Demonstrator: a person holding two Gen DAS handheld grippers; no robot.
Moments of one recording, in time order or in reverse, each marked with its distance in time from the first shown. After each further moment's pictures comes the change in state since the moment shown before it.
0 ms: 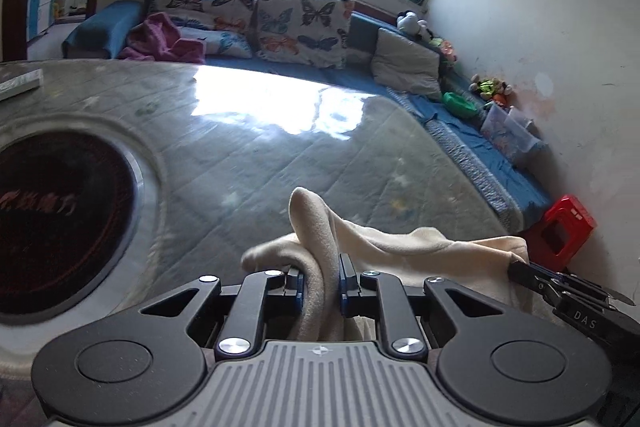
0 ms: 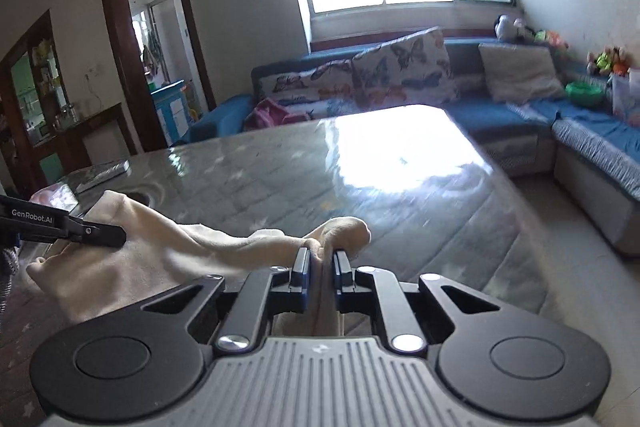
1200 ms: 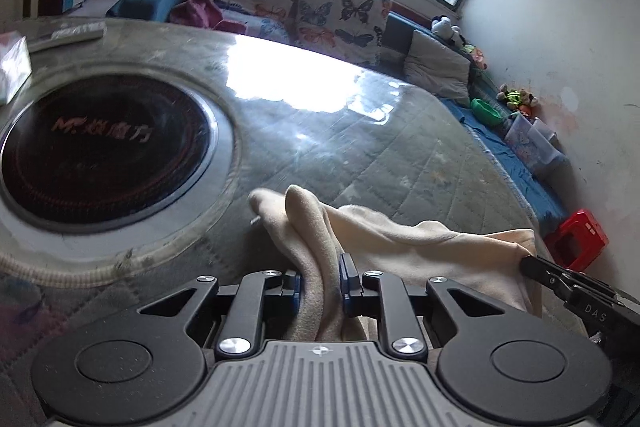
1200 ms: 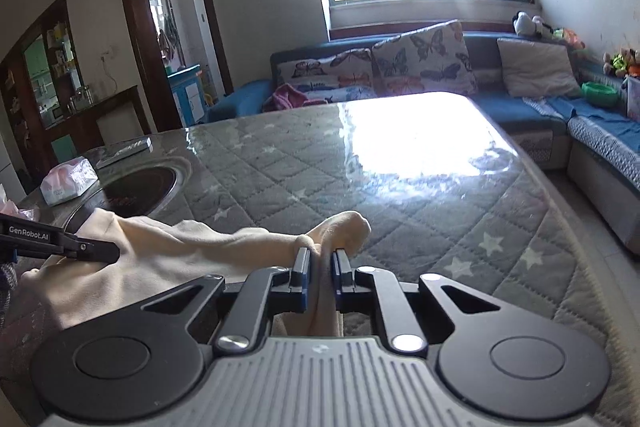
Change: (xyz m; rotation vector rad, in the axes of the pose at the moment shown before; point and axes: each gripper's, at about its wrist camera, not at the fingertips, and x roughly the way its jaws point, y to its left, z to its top) left arm -0.038 0.044 -0.043 -0.094 0.012 0.062; right arm -0.012 0.034 -0.019 -0.031 0.041 0.050
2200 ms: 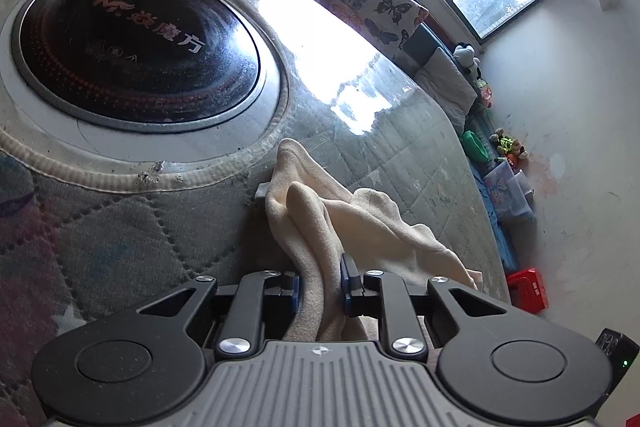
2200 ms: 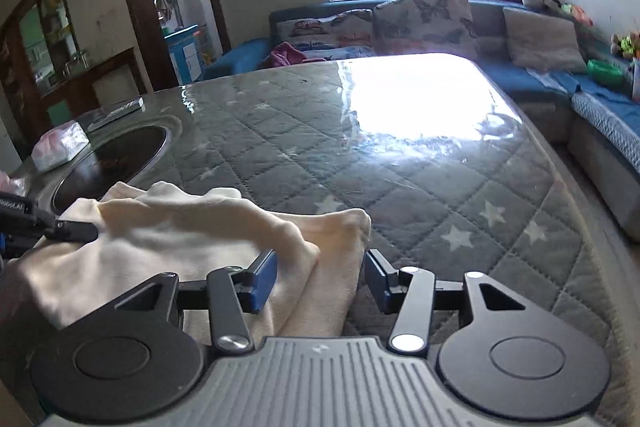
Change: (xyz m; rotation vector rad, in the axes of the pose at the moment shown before) left arm 0.000 0.061 -0.023 -0.332 0.081 -0.120; right arm 0.037 -0.011 -0.009 0.018 0.146 0.010
